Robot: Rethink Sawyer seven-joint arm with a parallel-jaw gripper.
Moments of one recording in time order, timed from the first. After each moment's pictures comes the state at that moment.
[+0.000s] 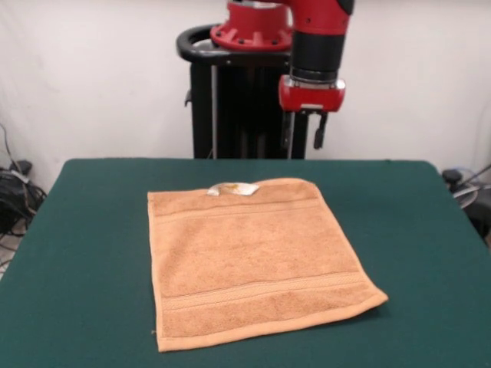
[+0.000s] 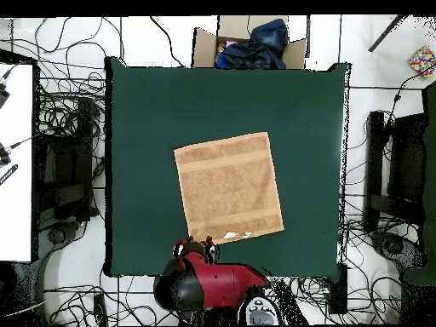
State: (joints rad) arm -0.17 -0.79 -0.04 2.29 -0.27 -0.06 1.76
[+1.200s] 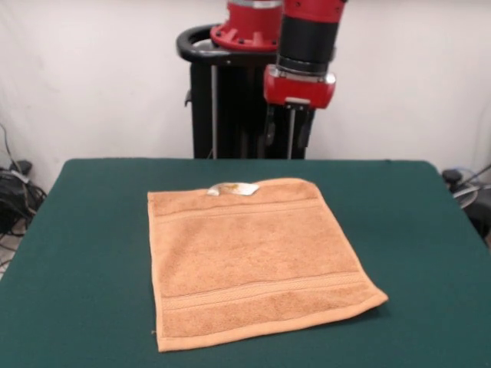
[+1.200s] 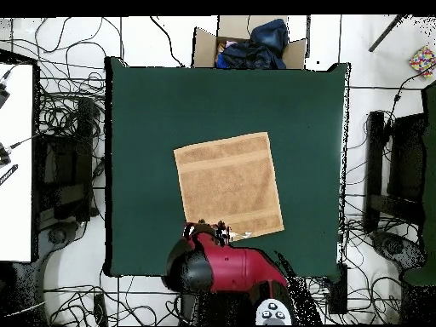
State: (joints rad) arm -0.19 -0.87 -0.05 2.17 -0.24 0.12 1.76
